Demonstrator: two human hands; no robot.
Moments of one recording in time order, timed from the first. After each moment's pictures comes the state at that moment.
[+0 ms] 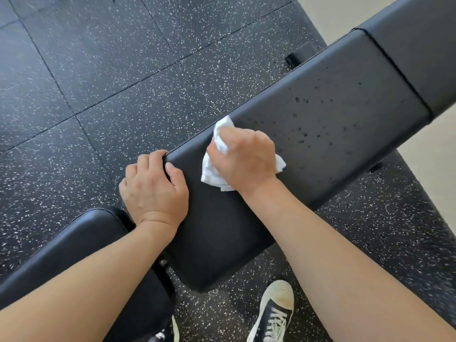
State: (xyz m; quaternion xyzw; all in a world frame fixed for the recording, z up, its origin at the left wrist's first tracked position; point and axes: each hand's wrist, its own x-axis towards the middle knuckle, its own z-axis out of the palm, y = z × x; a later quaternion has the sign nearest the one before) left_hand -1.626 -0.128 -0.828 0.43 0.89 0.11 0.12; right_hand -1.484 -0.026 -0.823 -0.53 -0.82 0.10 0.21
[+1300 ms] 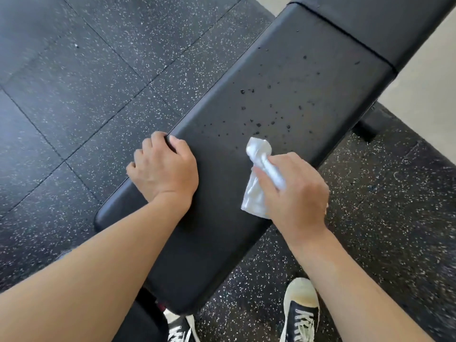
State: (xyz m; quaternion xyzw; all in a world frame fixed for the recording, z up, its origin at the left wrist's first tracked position) left_hand -1.552 -0.041 -0.835 0.46 0.88 0.08 0.09; right_hand -1.345 -0.095 -0.834 -0.67 -0.67 0.09 0.32
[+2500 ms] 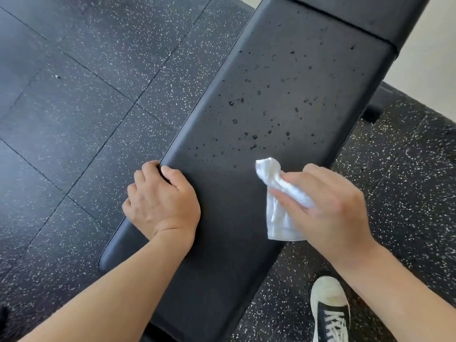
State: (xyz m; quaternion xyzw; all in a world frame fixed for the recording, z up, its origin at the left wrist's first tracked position) left_hand -1.554 -0.040 -0.838 0.47 0.87 0.07 0.11; right_hand -1.316 -0.095 -0.827 -0.64 -0.71 0.09 0.30
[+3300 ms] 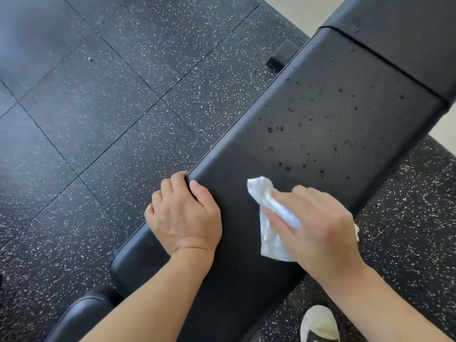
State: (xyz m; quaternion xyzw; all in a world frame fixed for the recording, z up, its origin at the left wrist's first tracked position) left_hand -1.552 -0.038 -0.836 0.47 0.87 0.06 0.11; right_hand -1.352 -0.054 -0.830 -0.58 -0.76 0.09 0.29
